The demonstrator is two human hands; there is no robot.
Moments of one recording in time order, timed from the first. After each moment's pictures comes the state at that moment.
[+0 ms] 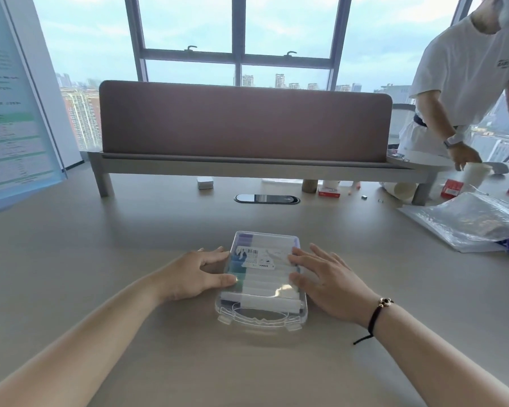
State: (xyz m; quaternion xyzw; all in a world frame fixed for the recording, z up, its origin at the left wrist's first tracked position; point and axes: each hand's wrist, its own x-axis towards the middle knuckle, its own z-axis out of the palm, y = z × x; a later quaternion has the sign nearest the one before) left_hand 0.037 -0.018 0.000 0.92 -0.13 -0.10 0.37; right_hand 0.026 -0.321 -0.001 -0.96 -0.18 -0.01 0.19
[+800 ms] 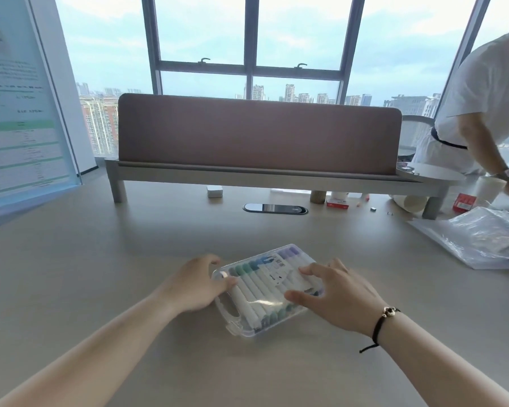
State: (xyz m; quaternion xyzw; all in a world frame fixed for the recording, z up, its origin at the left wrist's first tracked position) left_hand 0.017 -0.035 0.014 0.96 0.02 0.01 0.29; right_hand 0.013 -0.312 0.023 -0.98 -0.11 -0.01 0.14
